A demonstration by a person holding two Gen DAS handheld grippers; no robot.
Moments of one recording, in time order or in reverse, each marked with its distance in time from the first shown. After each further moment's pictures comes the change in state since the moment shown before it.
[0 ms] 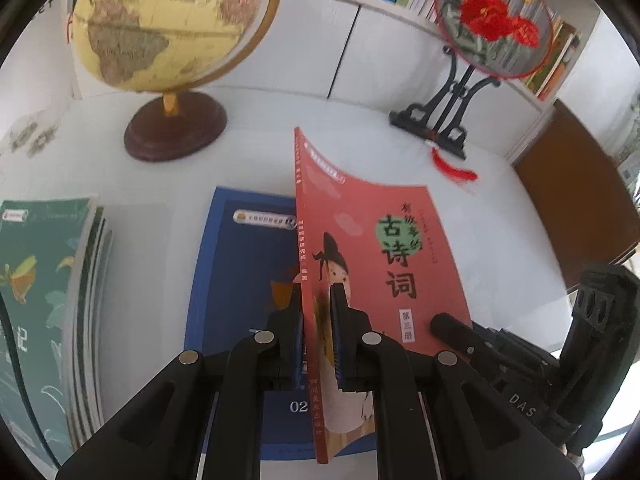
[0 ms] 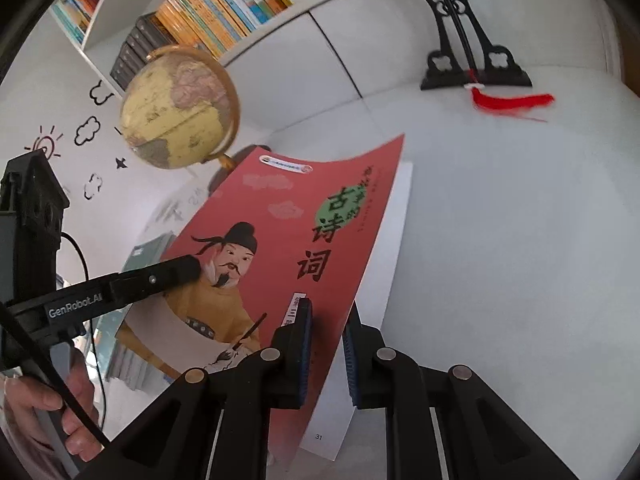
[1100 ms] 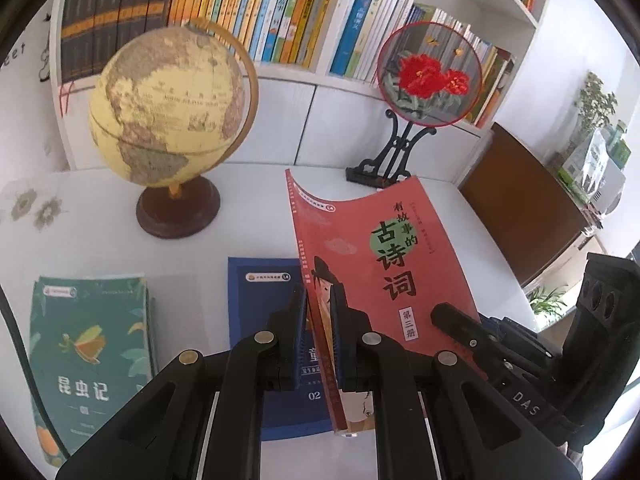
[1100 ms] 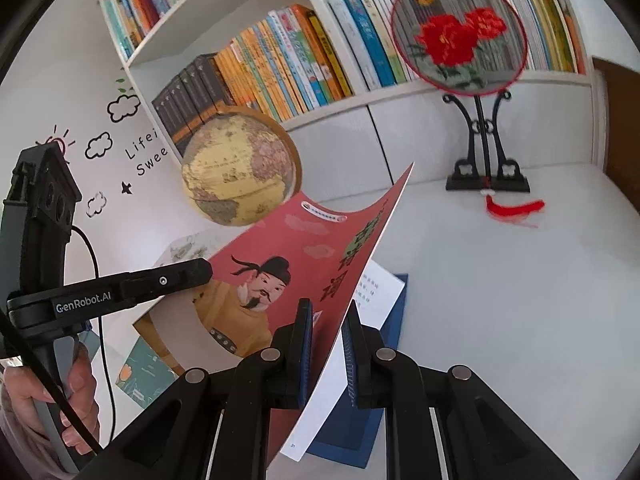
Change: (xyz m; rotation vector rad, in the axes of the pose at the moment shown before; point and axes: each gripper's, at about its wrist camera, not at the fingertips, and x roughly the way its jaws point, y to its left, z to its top) left arm -0.102 0.011 0.024 0.129 -0.116 -0.110; right arm -0.069 0.105 0.016 -0.098 -0.219 -0.091
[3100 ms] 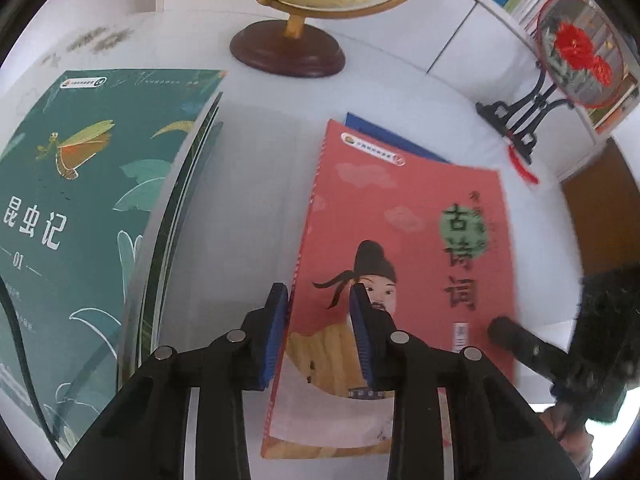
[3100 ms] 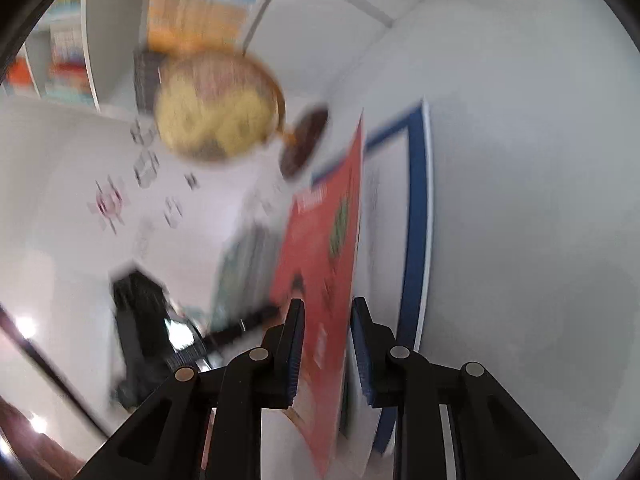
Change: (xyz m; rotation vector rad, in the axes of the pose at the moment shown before) left arm 0.092 0.067 -0.095 -0.331 0.220 0.216; right arm 0.103 -0.086 -0.069 0.375 0.404 0.454
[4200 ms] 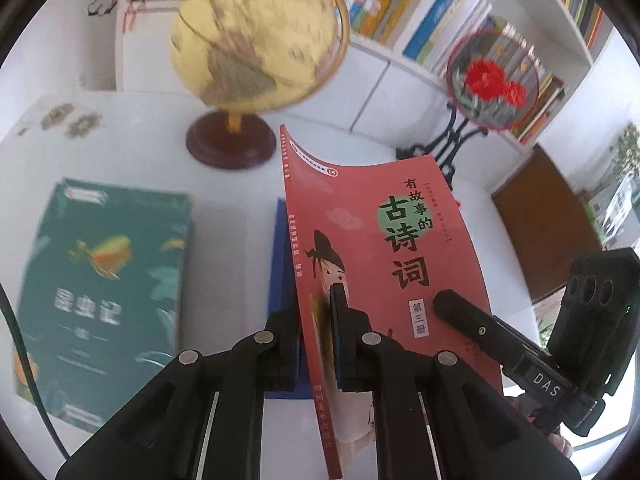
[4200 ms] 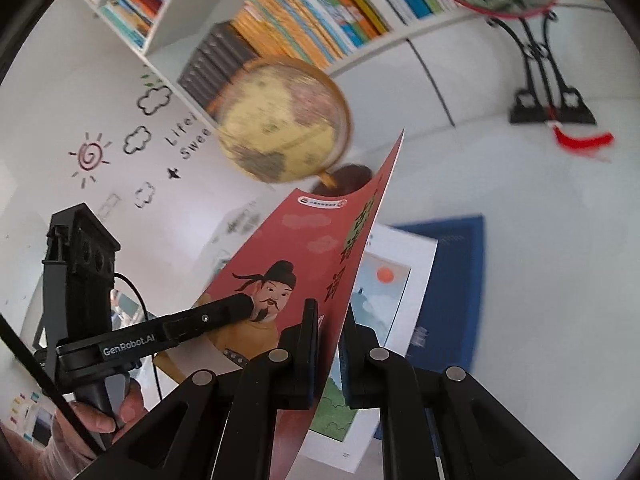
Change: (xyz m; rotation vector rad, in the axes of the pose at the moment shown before) left arm -0.105 -0.001 0.030 0.110 -0.154 -0.188; right arm -0.019 0.116 -0.010 -0.292 -0.230 -0.207
